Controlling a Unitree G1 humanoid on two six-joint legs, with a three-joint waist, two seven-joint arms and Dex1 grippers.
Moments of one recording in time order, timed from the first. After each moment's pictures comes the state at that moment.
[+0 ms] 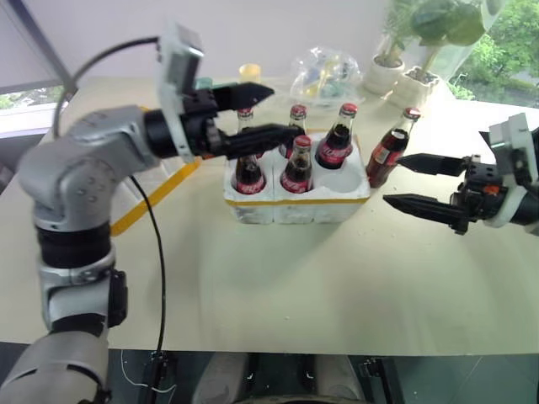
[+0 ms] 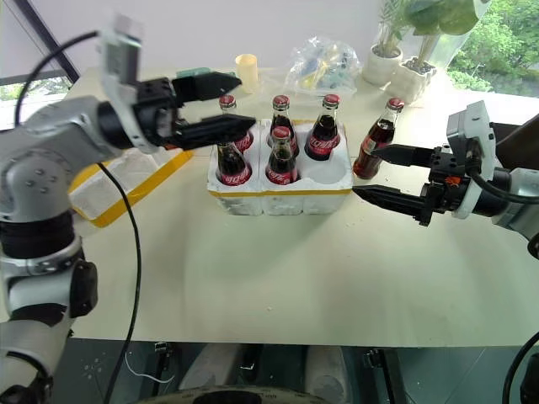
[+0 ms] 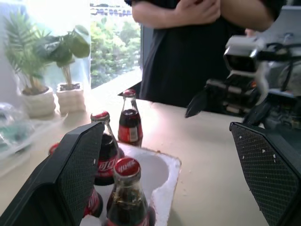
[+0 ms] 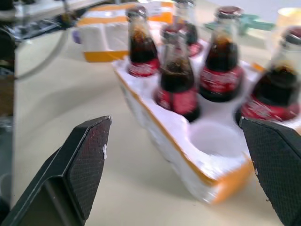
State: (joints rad) left arm -0.91 0.63 0.18 -0.22 -0.90 0.99 -0.86; right arm -0.31 -1.03 -0.38 -0.26 0.83 0.75 1.01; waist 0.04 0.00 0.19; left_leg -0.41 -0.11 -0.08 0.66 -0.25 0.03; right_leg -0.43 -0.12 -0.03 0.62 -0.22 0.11
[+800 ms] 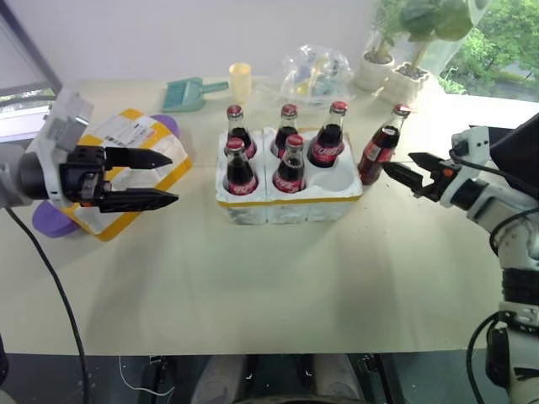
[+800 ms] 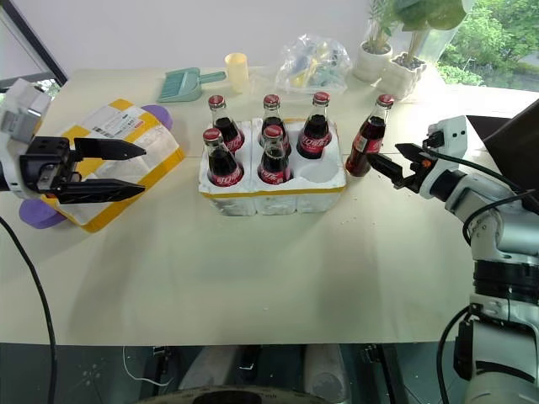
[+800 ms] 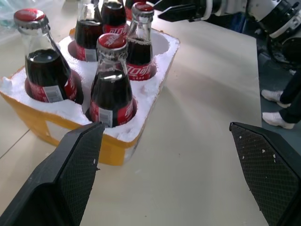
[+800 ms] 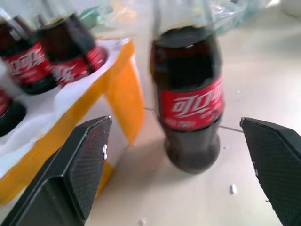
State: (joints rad) left arm -0.53 1.12 0.25 -0.13 -0.82 0.86 -1.30; right arm -0.55 -0.72 -0.27 0.25 0.53 0.60 0.71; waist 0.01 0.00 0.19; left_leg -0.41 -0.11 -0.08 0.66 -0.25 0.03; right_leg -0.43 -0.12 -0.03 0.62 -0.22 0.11
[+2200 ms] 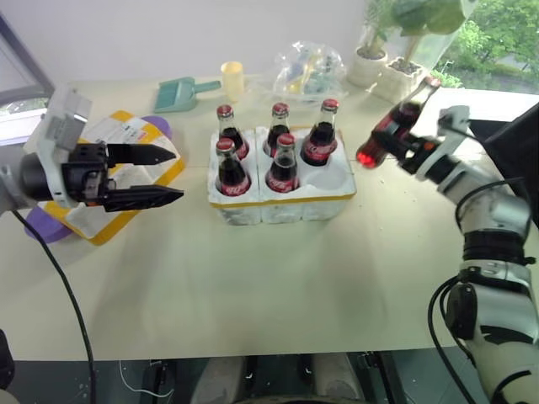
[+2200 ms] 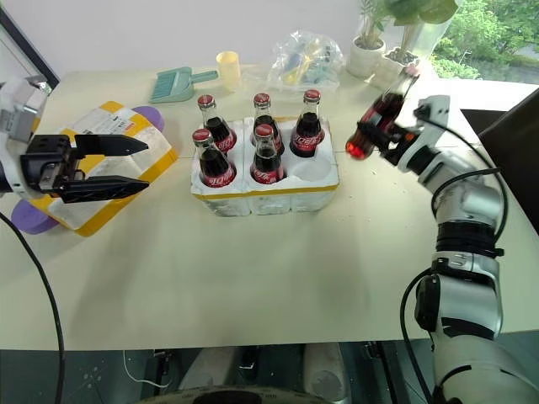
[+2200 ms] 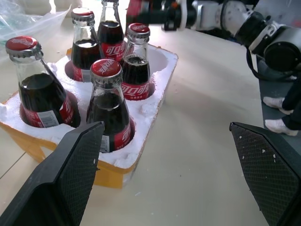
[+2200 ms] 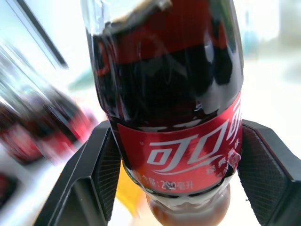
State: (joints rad) left arm -0.53 1.08 0.27 -0.17 -0.86 0.86 -1.25; right arm -0.79 -0.59 -0.37 0.41 0.57 0.59 0.75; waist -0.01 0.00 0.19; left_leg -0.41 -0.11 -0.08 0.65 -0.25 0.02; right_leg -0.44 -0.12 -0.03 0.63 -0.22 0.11
